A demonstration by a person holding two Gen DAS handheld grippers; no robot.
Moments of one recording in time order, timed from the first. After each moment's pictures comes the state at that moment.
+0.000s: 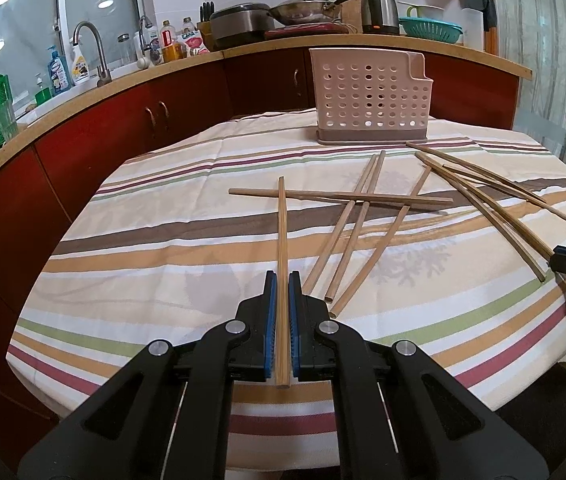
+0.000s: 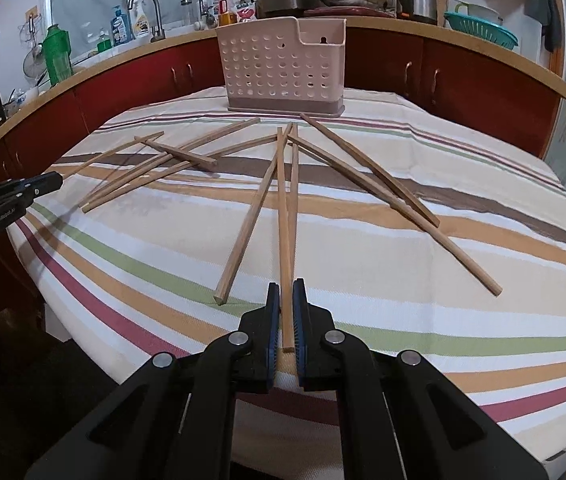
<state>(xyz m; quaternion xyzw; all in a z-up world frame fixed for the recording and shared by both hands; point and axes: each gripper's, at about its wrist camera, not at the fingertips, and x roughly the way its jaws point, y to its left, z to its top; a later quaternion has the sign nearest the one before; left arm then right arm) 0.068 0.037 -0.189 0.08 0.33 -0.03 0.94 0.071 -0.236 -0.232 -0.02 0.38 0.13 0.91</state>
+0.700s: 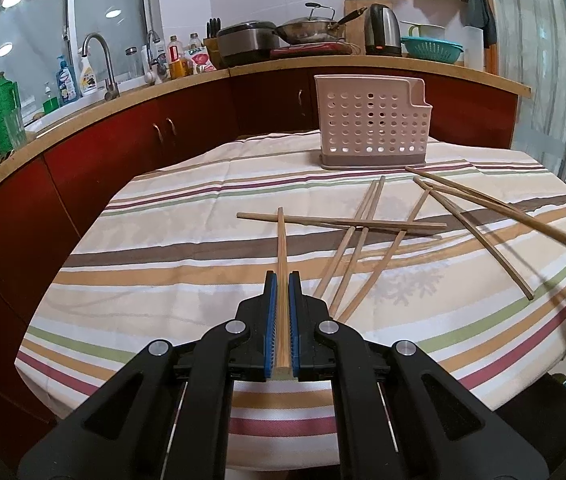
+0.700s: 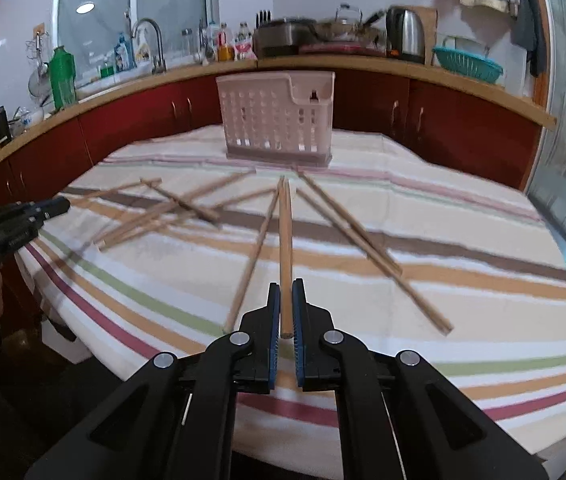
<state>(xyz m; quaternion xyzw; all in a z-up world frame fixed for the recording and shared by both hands) 0.059 0.039 -0.168 0.08 0.30 -0.03 0.95 0.060 -0.247 -0.194 -0.01 0.34 0.12 0.93</state>
